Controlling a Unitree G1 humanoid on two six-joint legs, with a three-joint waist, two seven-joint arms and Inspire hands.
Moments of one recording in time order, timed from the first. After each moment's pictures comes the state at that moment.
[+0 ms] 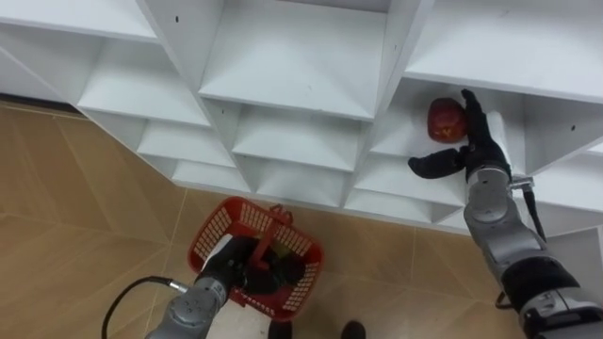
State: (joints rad) left arm -0.14 0.16 -0.27 0.81 0.03 -0.01 -0.04; right arm -0.51 -0.32 0.16 0.93 -0.12 -0.09 -0.35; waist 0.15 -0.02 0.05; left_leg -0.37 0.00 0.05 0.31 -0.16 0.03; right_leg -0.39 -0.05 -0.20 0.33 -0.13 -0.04
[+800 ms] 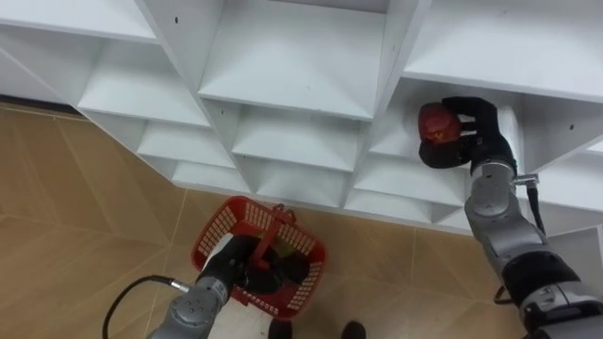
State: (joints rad) left arm -0.15 0.16 -0.28 0.81 0.03 -0.01 -0.02; right arm -0.53 -0.33 0.17 0.94 -0.08 -0.10 -0.40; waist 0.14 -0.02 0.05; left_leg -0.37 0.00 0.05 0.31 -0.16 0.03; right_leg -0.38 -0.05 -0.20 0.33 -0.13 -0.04
